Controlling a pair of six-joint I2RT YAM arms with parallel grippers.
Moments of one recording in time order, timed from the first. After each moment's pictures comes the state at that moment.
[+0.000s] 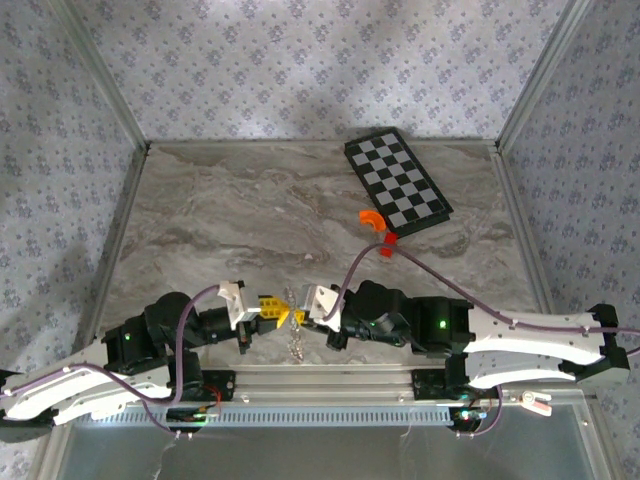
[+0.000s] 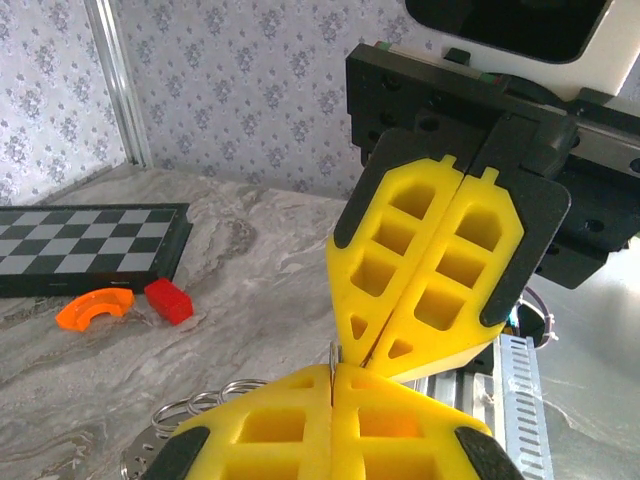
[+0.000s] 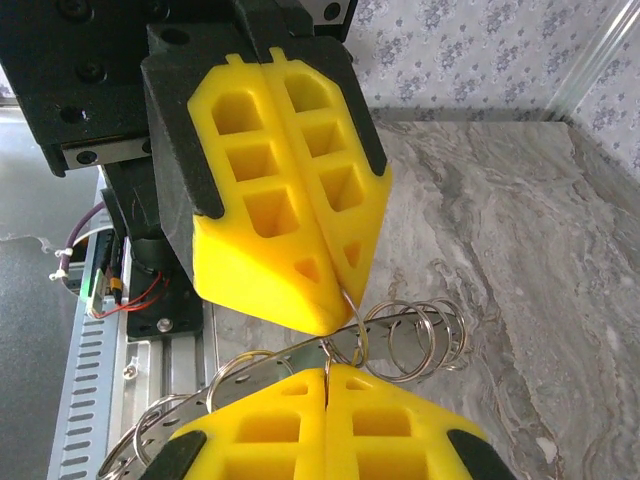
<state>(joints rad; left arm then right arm) -1.25 0.42 0.61 -0.30 0.03 -0.05 1.44 1.01 0.97 -0.34 0.16 -0.12</state>
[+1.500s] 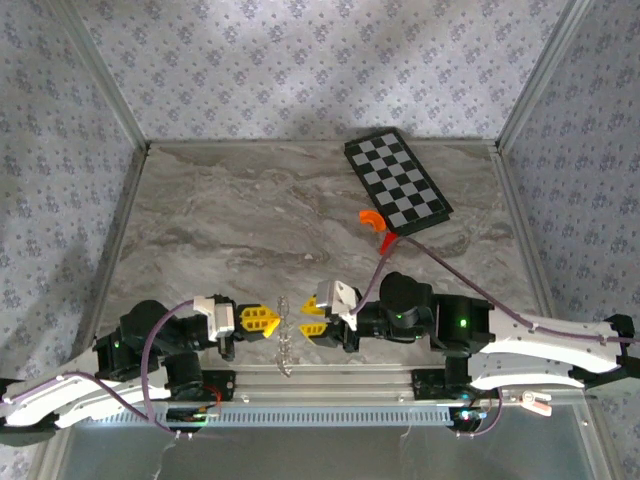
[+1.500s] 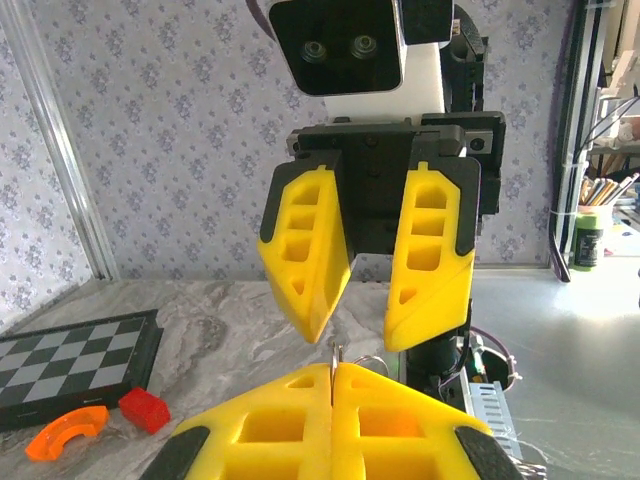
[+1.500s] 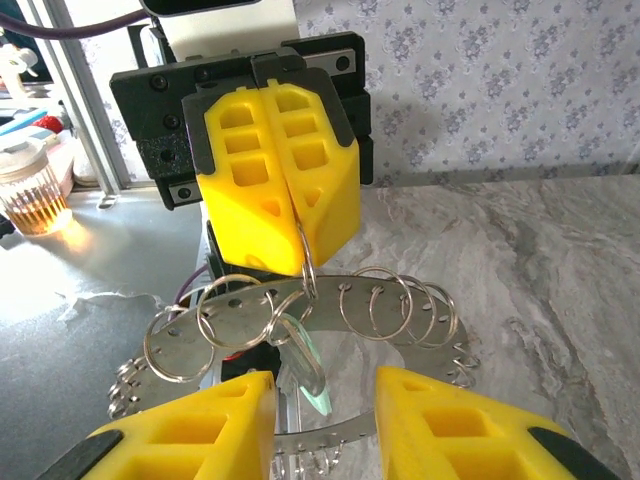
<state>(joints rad) -1.25 0.29 0.56 -0.19 0.17 0.06 1.38 0.90 0.93 -0.26 -0.07 -0.05</state>
